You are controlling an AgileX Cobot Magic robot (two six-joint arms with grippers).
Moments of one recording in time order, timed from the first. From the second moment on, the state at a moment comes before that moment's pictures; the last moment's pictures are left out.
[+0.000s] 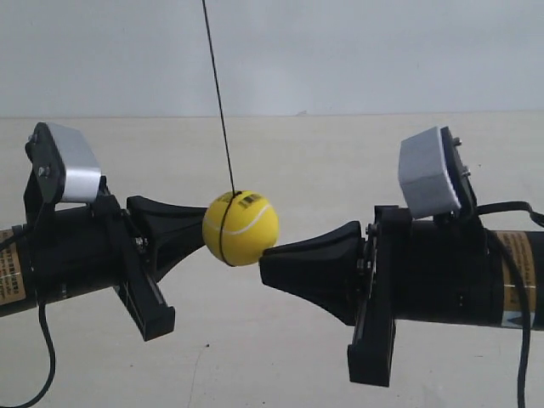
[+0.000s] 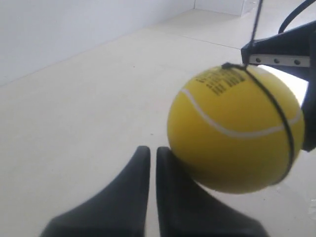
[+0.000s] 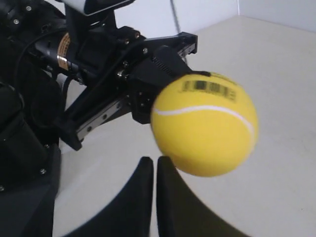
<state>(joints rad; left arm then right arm) -0.44 1.44 -0.38 0.74 -0.84 -0.41 0.48 1.38 -0.42 -1.11 -0.99 0.88</state>
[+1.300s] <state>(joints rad) -0.44 1.44 -0.38 0.74 -0.84 -0.42 0.50 1.38 -0.42 -1.04 -0.95 0.81</state>
